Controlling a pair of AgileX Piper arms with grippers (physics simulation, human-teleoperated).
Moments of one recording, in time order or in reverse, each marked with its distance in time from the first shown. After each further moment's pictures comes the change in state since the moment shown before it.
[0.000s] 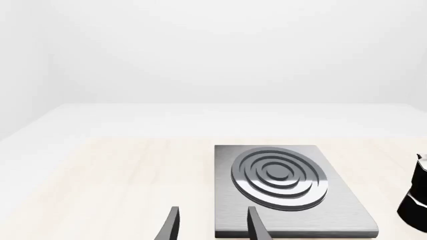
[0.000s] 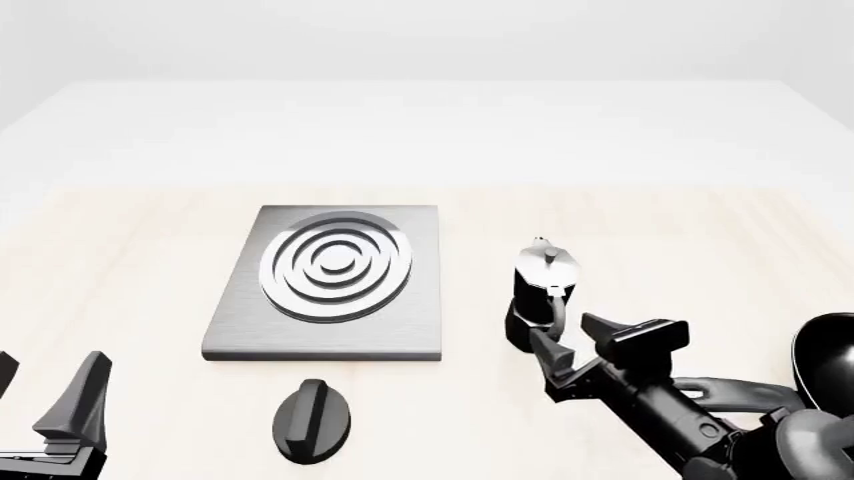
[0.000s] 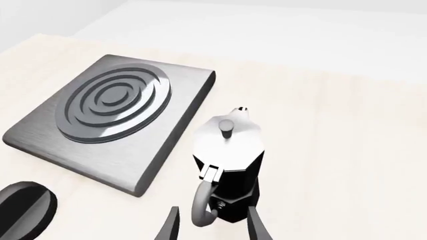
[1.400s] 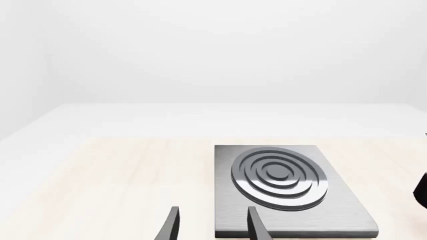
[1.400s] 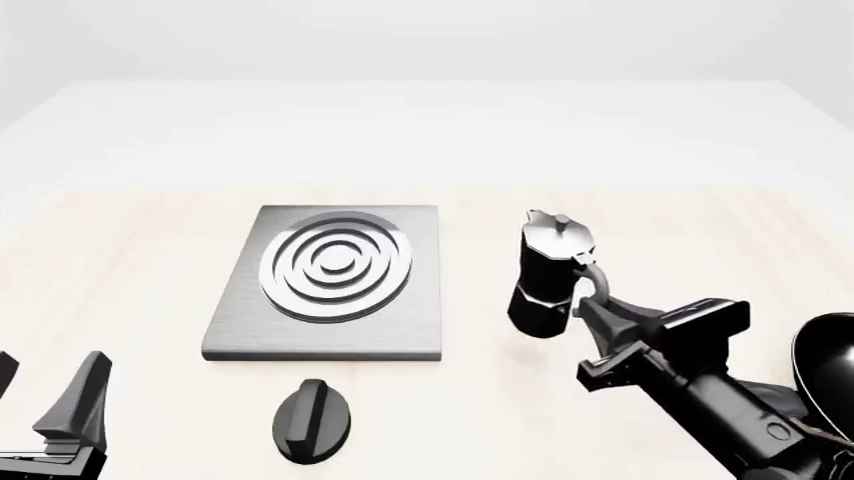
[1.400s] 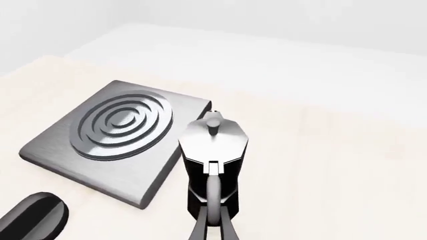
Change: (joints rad) left arm 0.000 0.000 0.000 0.000 0.000; right arm -0.021 -0.424 0.007 0.332 -0.067
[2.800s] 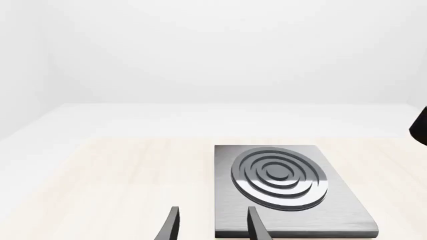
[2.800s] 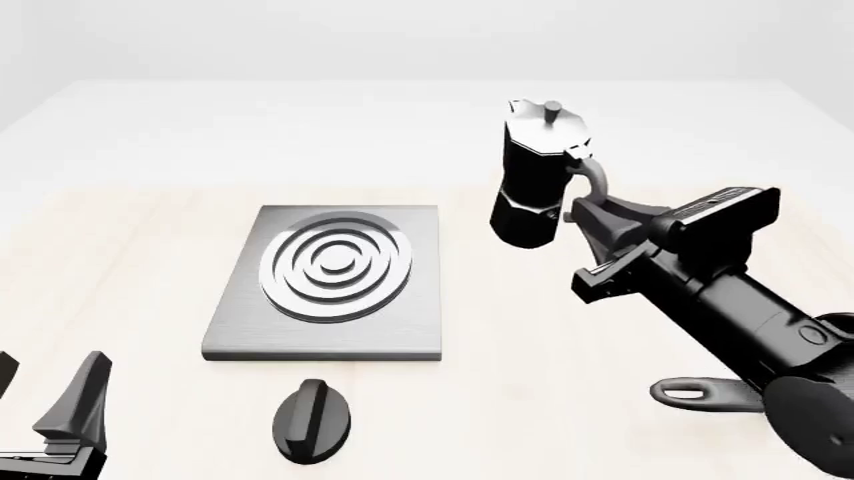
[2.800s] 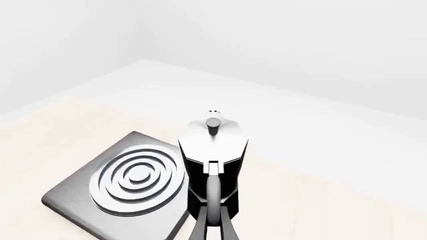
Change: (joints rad) left arm 0.000 0.000 0.000 0.000 0.000; right arm 0.053 -0.168 -0.316 0.334 -0.079
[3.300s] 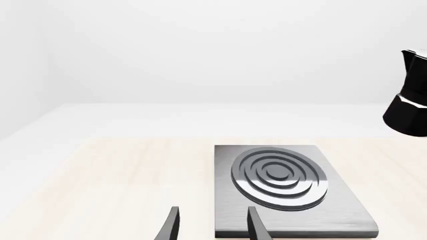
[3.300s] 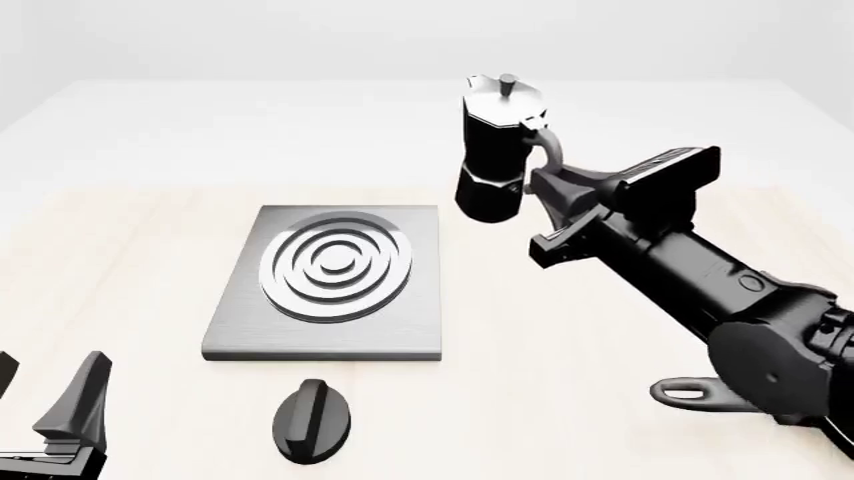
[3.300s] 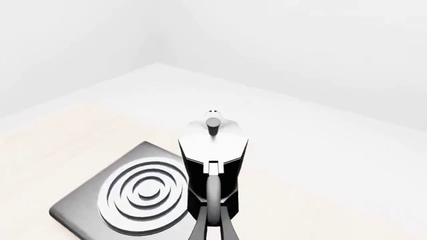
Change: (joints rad) left arm 0.000 0.000 0.000 0.000 0.000; right arm 0.055 0.145 -0.144 -0.014 -0.017
